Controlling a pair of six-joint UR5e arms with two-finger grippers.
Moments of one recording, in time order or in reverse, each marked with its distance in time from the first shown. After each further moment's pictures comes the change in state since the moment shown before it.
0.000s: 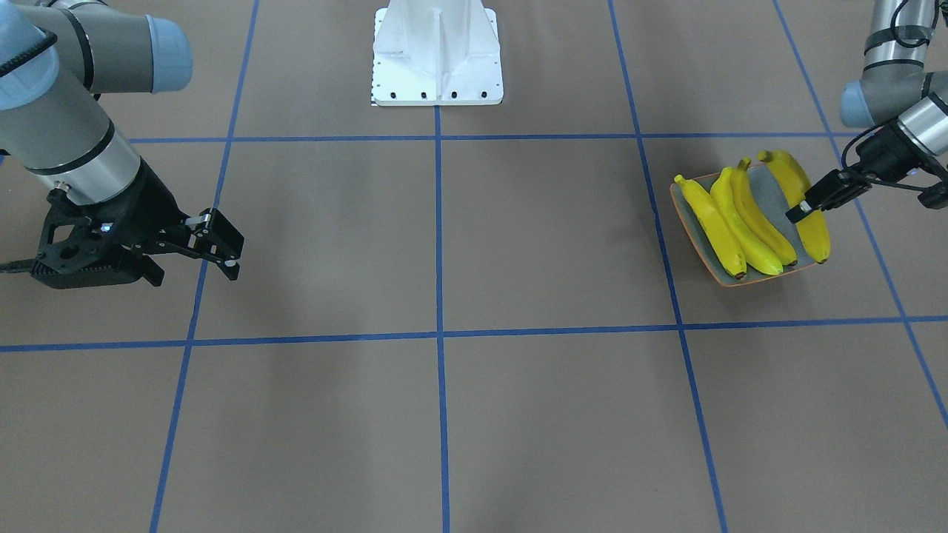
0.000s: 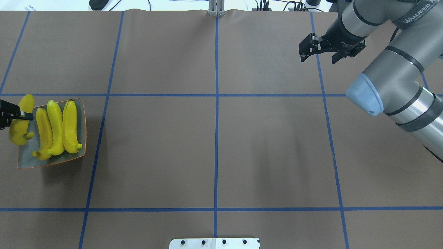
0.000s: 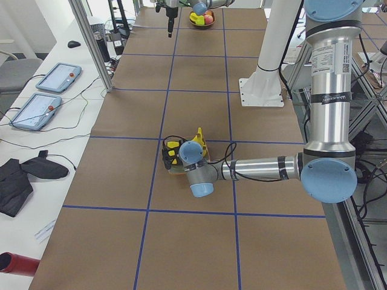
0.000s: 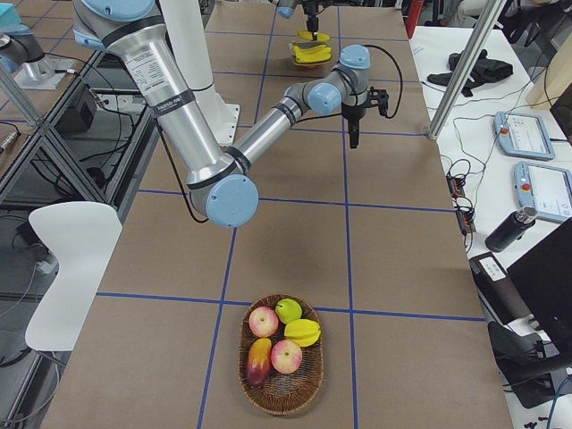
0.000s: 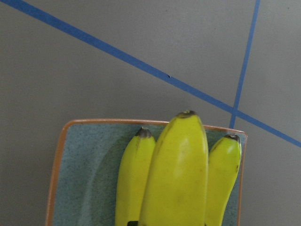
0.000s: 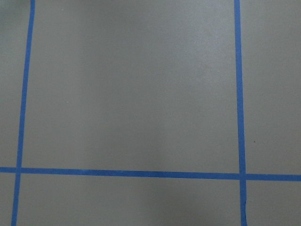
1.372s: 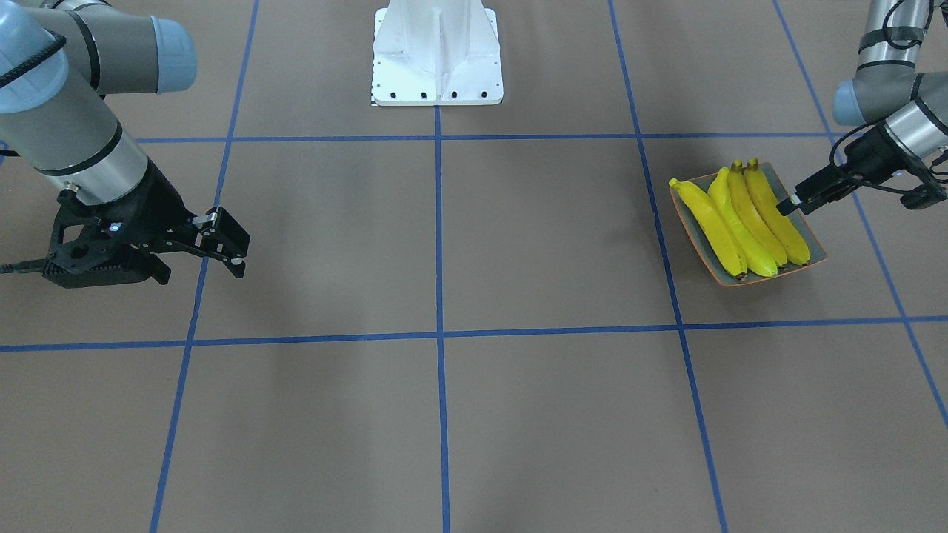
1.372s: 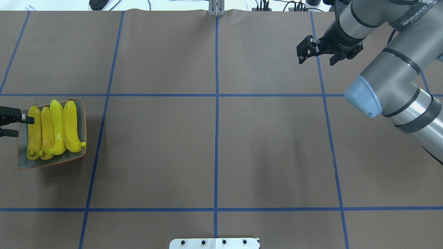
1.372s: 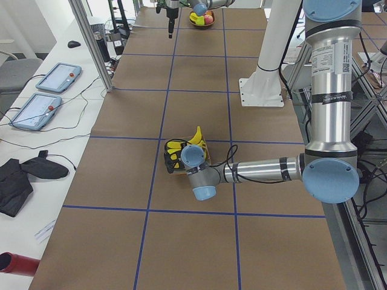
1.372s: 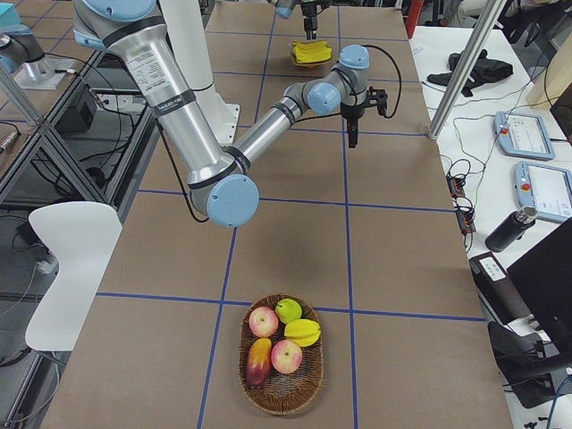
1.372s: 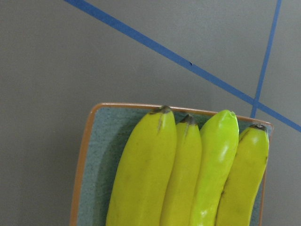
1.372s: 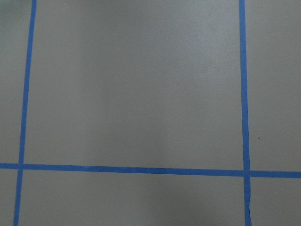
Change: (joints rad) left arm 0.008 0.012 0.015 0.002 -0.001 -0.001; right arm -0.008 0.003 0.000 0.000 0.003 0.002
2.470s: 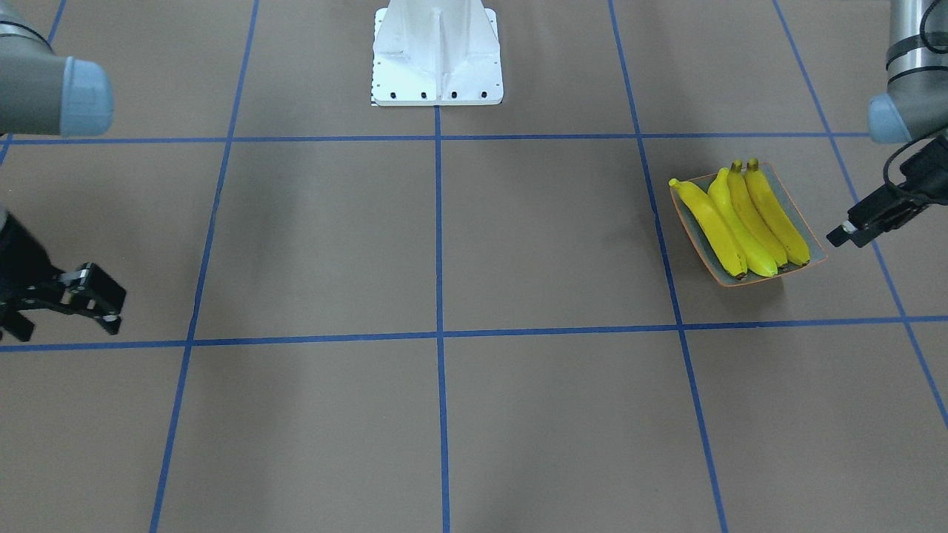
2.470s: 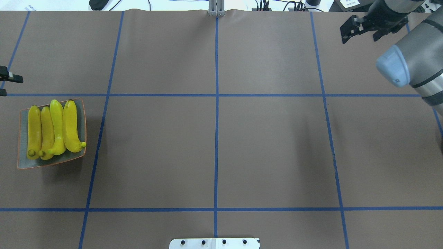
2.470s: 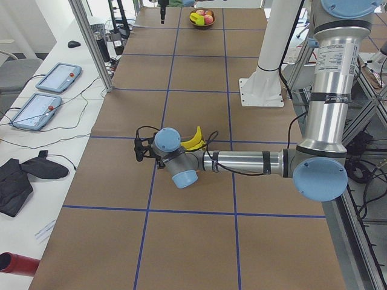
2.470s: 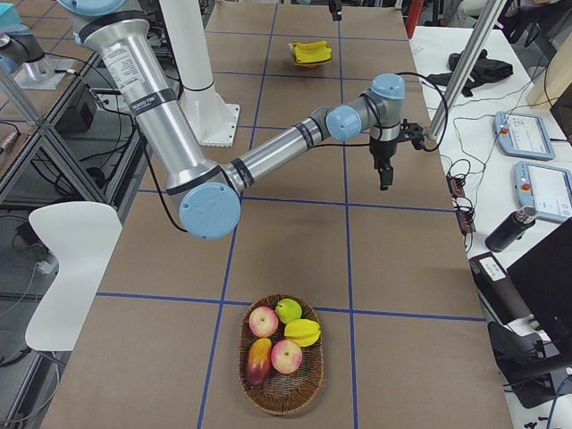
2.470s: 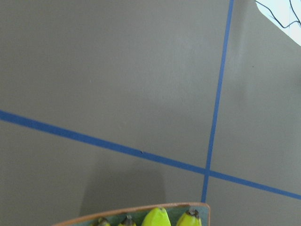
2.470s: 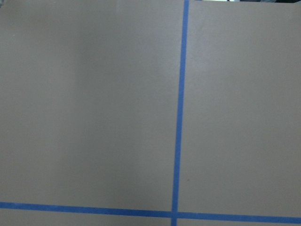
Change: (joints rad) left arm -0.248 -0.166 -0.023 0.358 -0.013 0.358; right arm 0.261 -0.072 -0.152 -0.086 -0.028 -0.499
